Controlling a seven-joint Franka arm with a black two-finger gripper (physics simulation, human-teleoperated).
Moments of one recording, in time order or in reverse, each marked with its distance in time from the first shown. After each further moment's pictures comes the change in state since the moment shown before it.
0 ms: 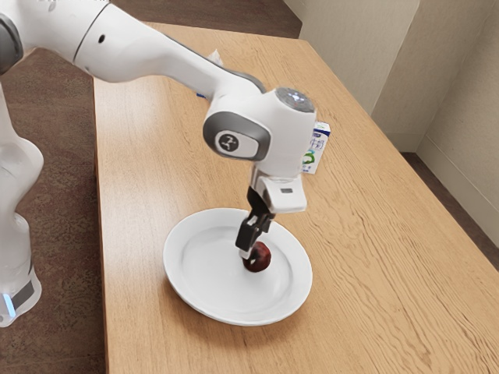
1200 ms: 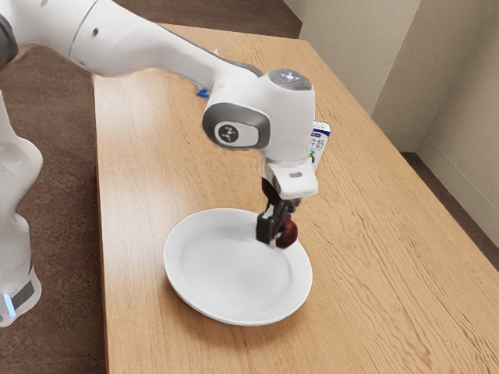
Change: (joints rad) arm 0.016 -0.021 -0.028 0.070 0.017 0.117 0.029
